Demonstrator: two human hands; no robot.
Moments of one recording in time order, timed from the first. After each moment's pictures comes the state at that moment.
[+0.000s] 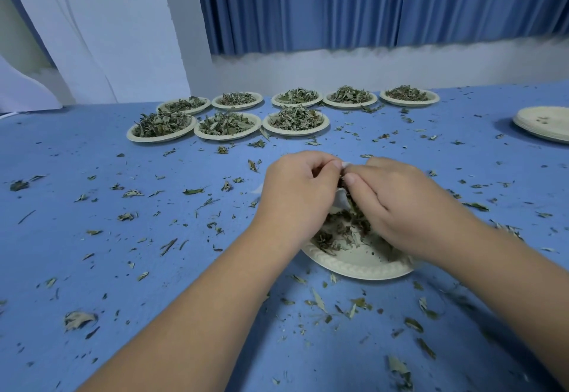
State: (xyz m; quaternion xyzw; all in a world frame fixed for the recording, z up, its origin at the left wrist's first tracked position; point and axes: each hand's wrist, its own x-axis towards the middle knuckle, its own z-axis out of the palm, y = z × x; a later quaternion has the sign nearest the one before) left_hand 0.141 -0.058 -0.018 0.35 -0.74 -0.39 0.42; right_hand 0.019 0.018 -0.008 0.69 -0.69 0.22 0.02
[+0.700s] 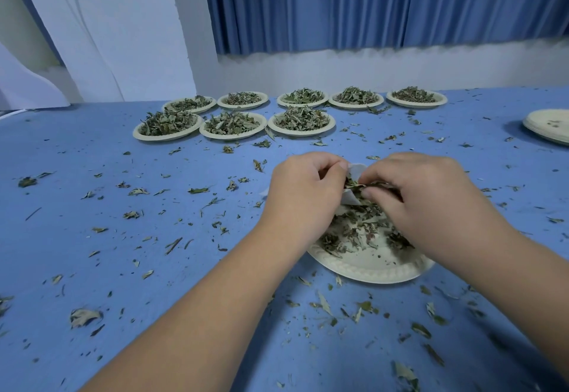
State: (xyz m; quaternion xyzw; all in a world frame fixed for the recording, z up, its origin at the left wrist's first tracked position) left_hand 0.141 -0.060 -0.021 0.36 -0.75 -0.37 0.42; right_hand 0.013 0.022 -0.007 0.67 -0.69 0.25 0.11
